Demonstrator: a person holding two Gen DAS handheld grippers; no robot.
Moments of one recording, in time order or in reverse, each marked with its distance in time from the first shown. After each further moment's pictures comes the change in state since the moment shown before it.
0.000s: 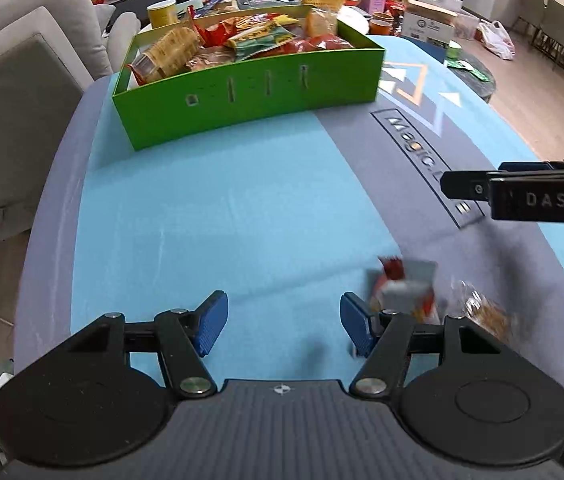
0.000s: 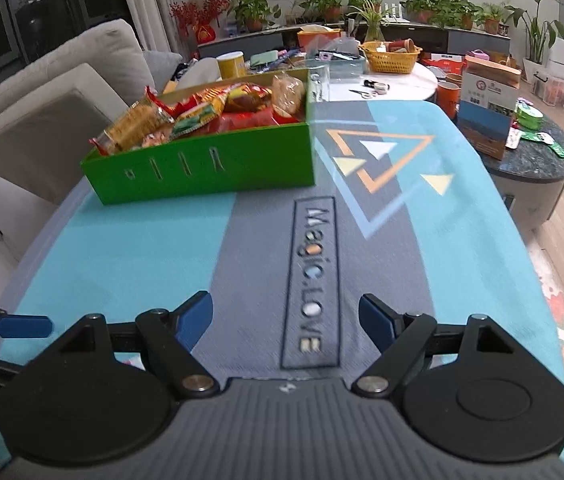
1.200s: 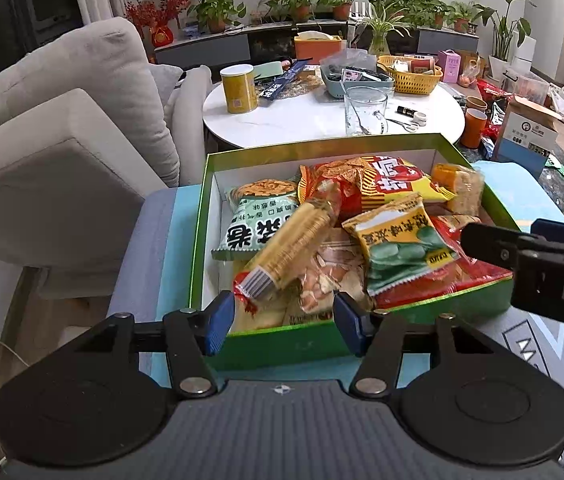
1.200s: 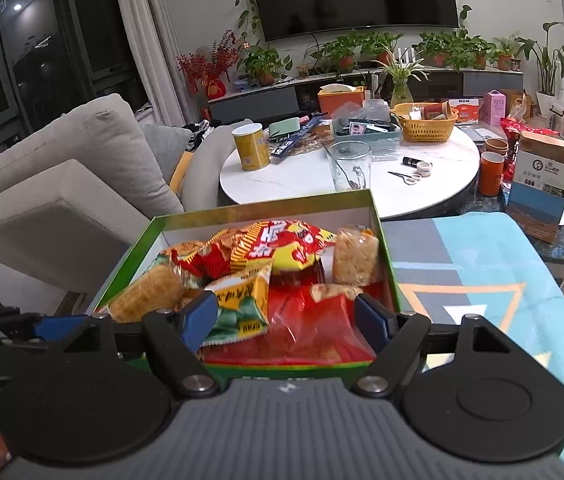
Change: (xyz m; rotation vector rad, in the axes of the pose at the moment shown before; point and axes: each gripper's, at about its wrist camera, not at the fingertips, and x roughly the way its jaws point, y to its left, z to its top) left arm 0.050 0.072 0.161 -0.116 -0.153 0.188; right arm 0.052 0.043 0.126 0.031 -0.155 0.050
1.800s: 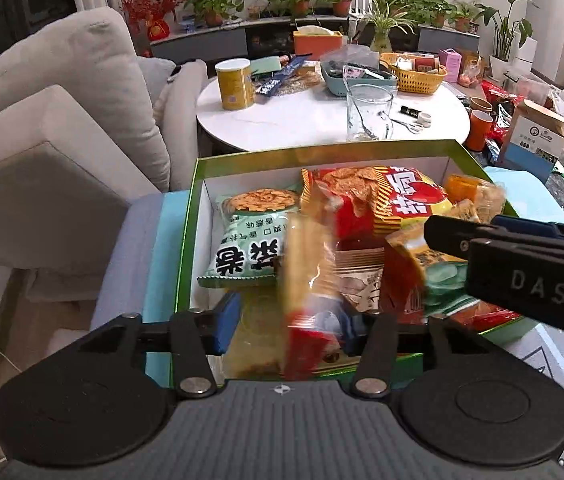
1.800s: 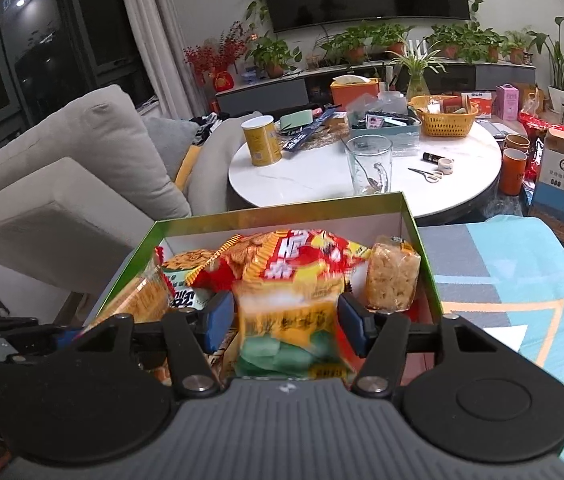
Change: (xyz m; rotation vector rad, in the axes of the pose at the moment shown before) left arm 0.039 0.003 0.018 -0.007 0.009 -0.019; right arm 0.044 0.008 0.013 0.009 0.008 0.027
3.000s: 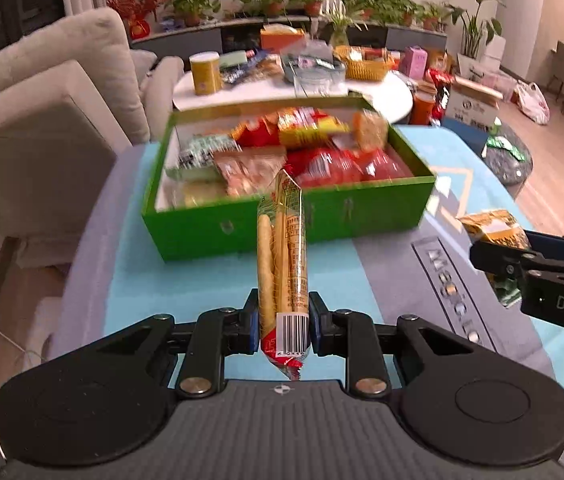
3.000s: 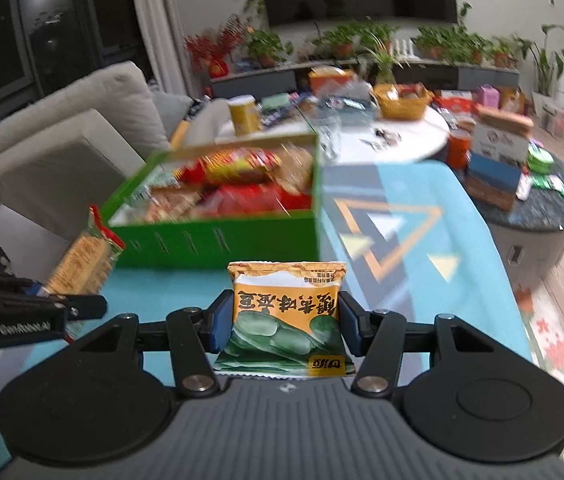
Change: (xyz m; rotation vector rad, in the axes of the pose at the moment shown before) left arm -0.106 -0.038 -0.085 0.002 -0.008 -0.073; right arm -0.109 -0.043 -0.067 -0.076 0.015 -0.015
